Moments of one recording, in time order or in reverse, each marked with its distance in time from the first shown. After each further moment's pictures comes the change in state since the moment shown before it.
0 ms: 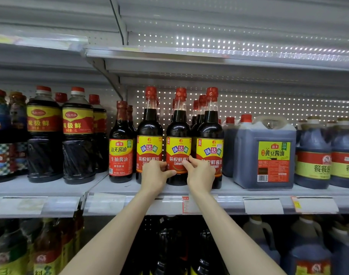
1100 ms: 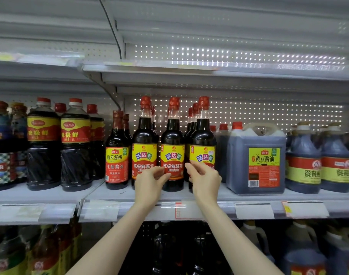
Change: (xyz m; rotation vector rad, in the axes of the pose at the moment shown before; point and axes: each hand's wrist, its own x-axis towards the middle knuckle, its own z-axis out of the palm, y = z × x) left_hand -0.019 0.011 0.000 -0.030 0.167 0.079; right_hand -0.005 0.006 -0.032 0.321 0.041 0.000
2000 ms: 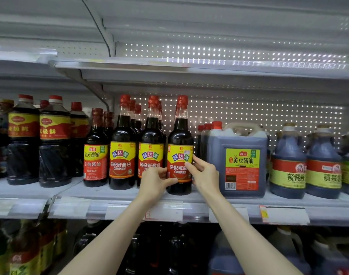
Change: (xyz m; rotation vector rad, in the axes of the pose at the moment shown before) left_hand -0.011 0.049 0.061 -0.070 -0.234 -0.089; right_hand 0.056 0.017 -0.071 0.066 -0.278 0.063
